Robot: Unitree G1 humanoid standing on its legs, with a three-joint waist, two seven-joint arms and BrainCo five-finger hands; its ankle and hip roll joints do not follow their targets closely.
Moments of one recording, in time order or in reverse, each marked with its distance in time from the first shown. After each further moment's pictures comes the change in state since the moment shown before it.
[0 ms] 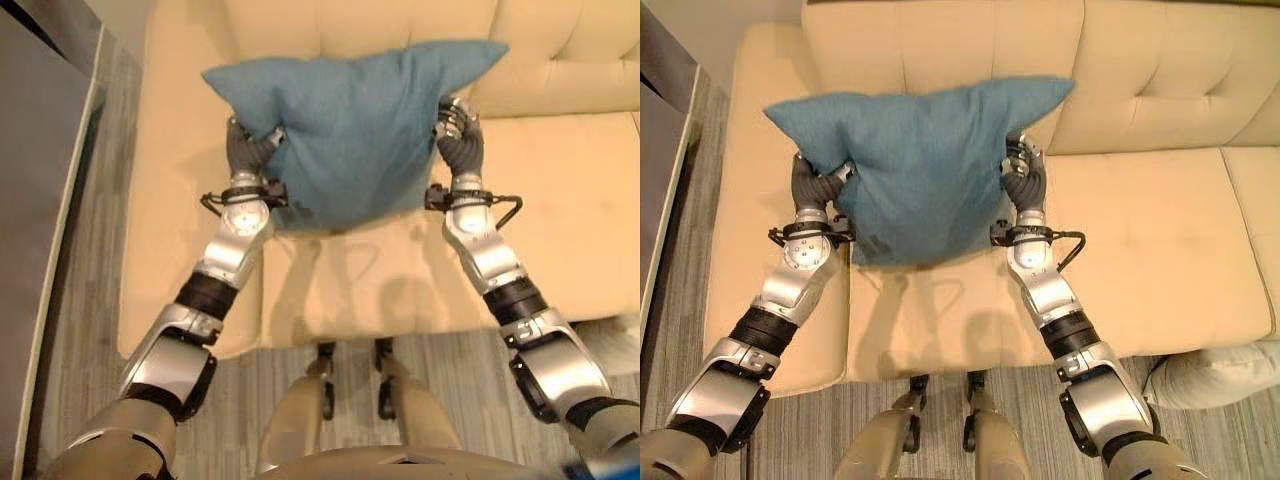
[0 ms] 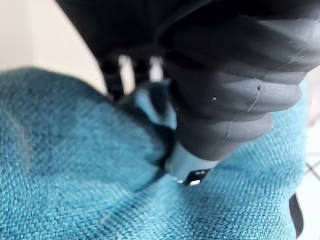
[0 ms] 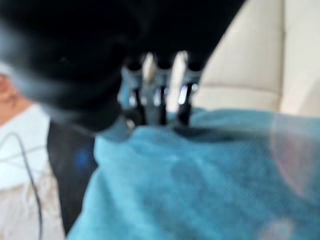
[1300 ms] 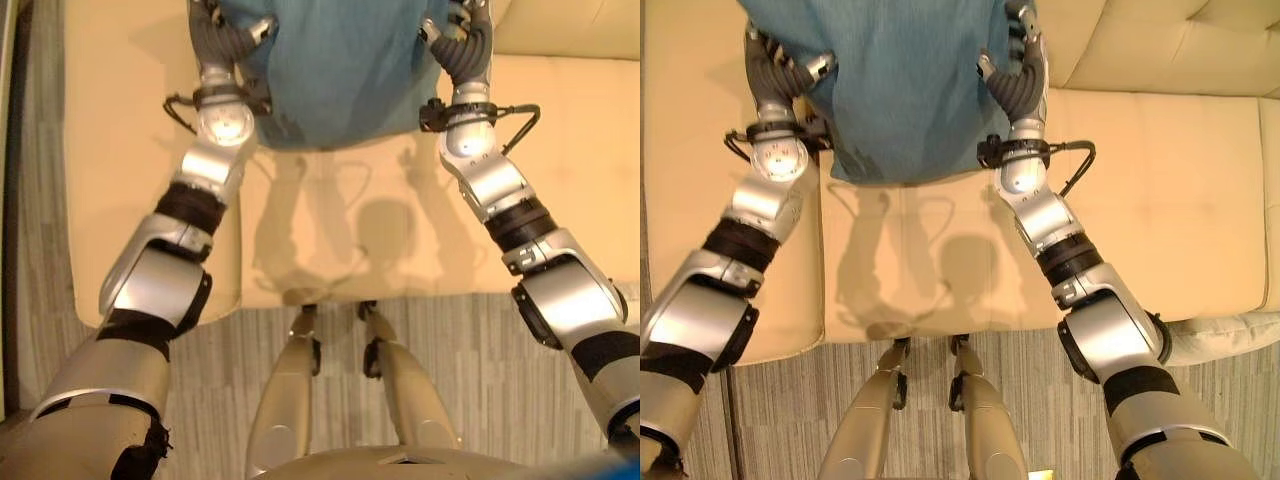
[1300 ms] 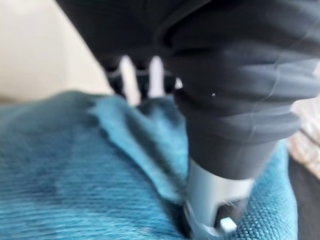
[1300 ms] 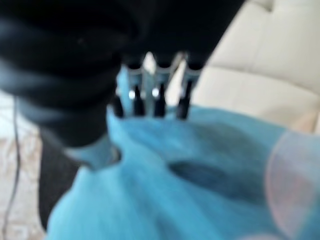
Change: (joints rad) left arm -0.515 0.100 -0.121 0.370 -0.048 -0.050 0.015; right arm -0.440 -0.048 0.133 0.258 -0.042 0.007 -0.101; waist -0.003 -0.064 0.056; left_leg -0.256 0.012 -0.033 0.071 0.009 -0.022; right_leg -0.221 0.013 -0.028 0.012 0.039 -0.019
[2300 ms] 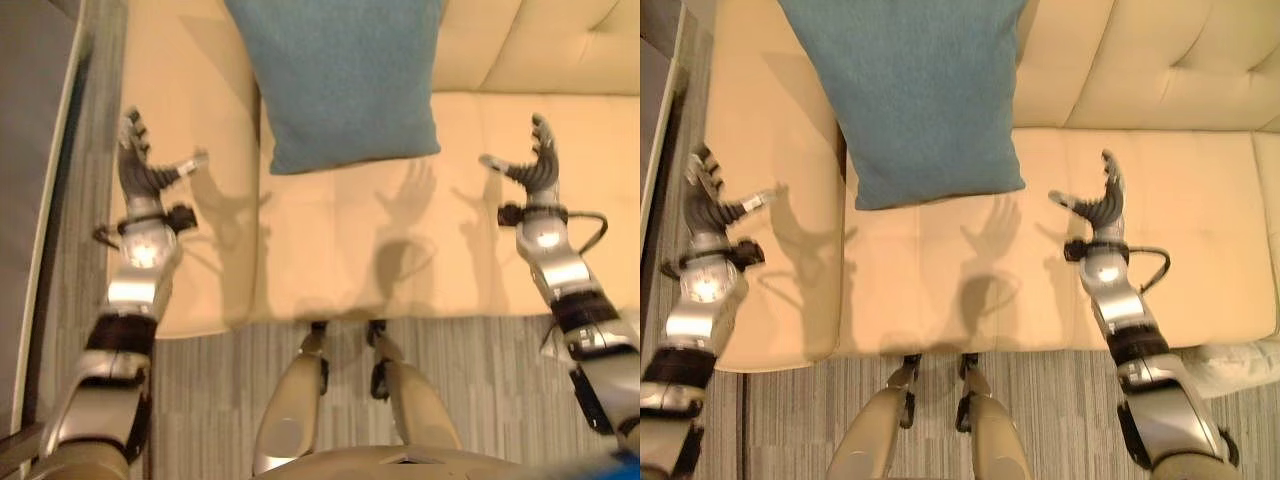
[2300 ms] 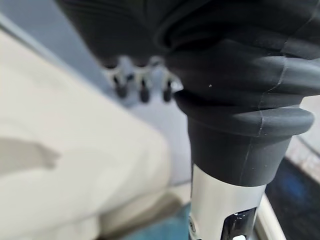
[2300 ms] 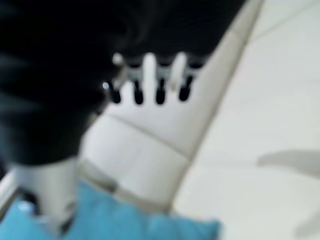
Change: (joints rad) left arm 1.056 0.039 0.446 -0.480 0.171 0.038 -0.207; right arm 0.809 -0.197 -0.295 -0.145 0.047 0.004 0.308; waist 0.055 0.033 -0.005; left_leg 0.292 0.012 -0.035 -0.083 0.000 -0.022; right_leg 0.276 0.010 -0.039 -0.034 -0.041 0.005
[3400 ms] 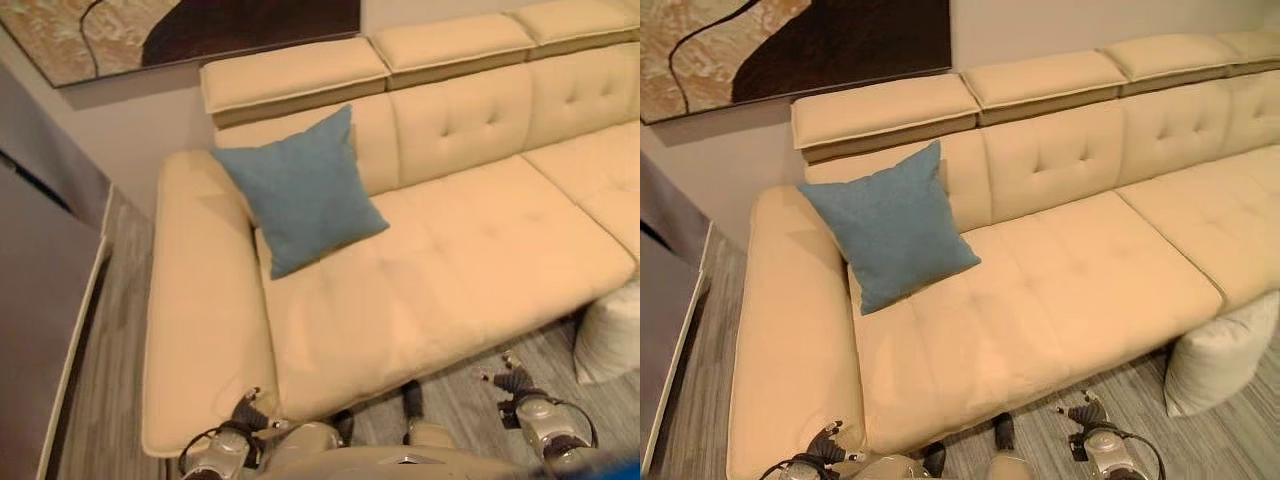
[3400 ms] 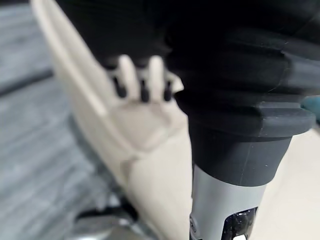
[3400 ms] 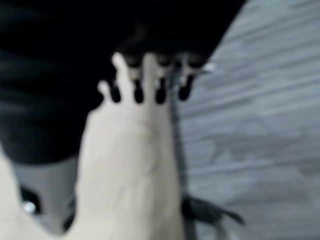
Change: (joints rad) left arm 0.228 -0.370 -0.199 0.807 0.350 0.111 -0.201; right arm 0.280 0.216 0.004 0.659 -0.143 0.077 0.152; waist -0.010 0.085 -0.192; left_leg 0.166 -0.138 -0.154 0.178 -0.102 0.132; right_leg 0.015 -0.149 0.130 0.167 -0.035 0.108
